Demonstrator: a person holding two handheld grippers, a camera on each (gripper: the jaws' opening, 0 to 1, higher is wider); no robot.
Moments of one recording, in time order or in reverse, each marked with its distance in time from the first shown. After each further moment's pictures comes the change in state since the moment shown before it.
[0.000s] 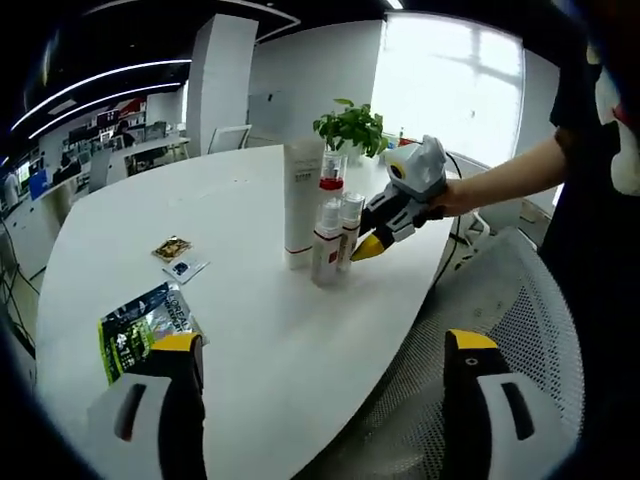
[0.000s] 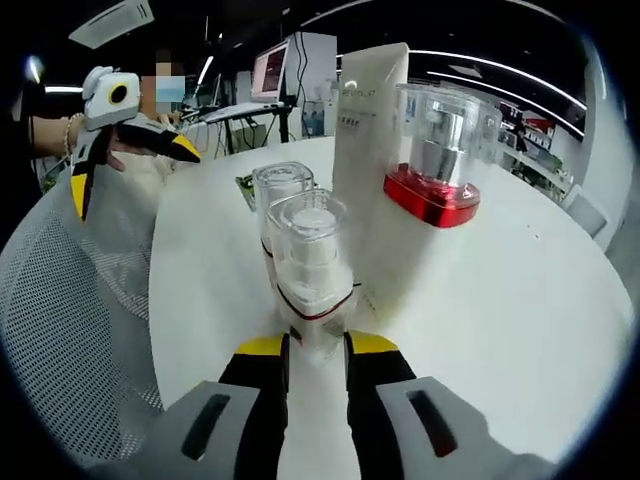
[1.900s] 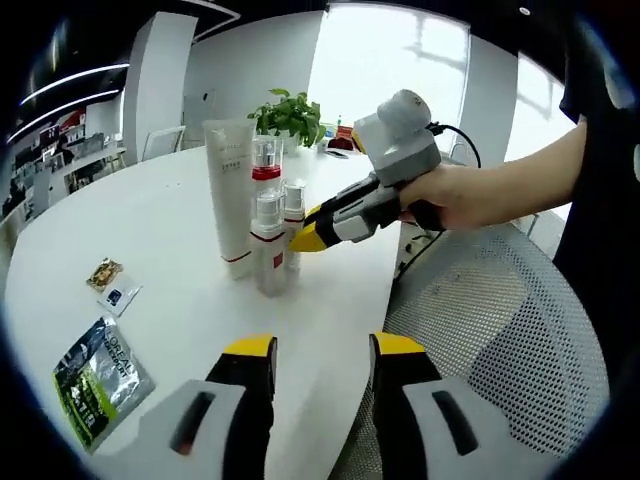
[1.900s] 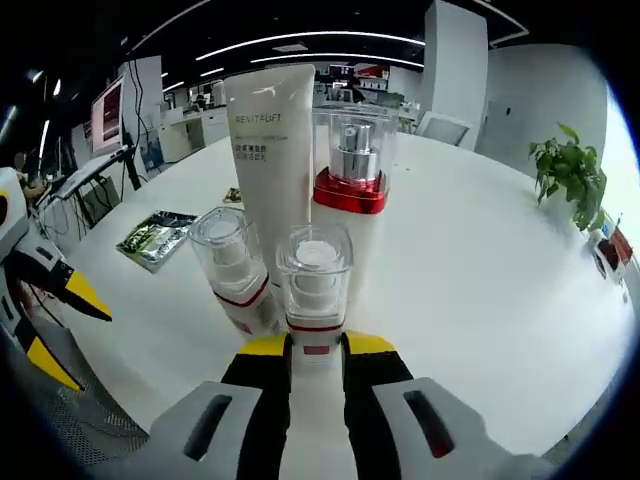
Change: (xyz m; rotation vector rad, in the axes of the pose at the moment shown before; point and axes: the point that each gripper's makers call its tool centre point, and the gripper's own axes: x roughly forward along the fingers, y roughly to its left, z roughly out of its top) left arm 0.039 -0.029 -0.008 0.131 0.036 -0.267; right arm -0.018 -0.005 0.006 0.472 0.041 -0.596
